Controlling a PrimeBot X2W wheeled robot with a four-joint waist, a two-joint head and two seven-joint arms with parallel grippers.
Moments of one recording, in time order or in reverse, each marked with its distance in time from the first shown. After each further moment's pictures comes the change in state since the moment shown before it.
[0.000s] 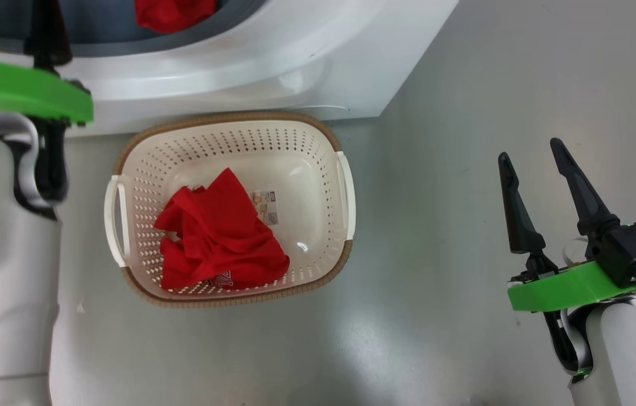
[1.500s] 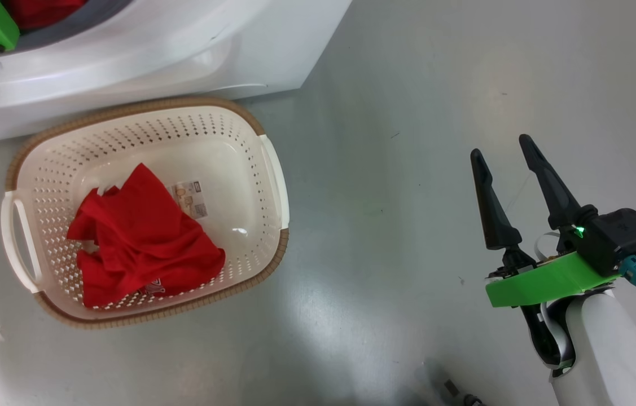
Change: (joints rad) left arm -0.439 0.098 -0.160 0.601 -0.150 -0.097 0.394; right arm -0.045 0.000 0.079 0.045 0.108 0.000 0.000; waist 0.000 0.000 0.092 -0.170
